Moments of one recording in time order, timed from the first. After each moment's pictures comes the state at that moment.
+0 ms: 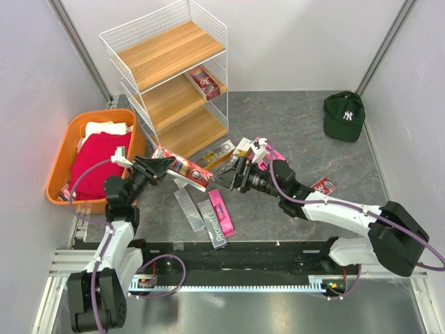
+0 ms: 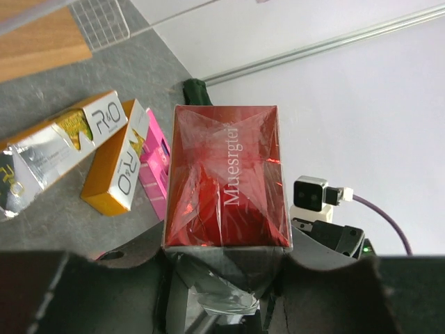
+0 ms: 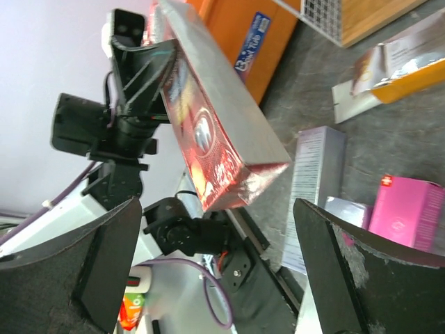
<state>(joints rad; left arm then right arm) 0.11 0.82 0.22 0.68 0.66 -1.27 0.84 1.28 0.63 0.54 -0.24 1.00</state>
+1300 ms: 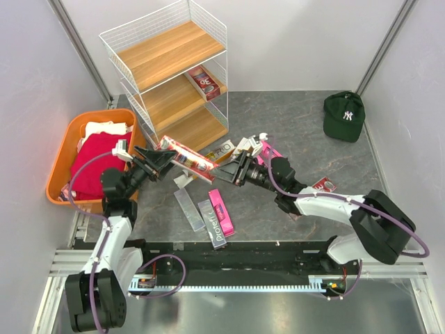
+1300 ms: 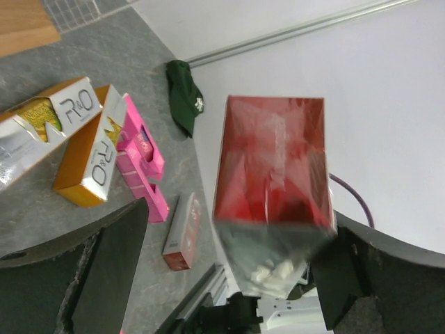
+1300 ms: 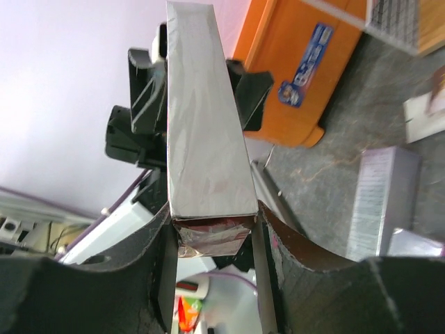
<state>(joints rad) 0.11 0.84 0.28 0.65 0.74 -1.32 0.81 1.43 0.63 0.85 -0.35 1.21</state>
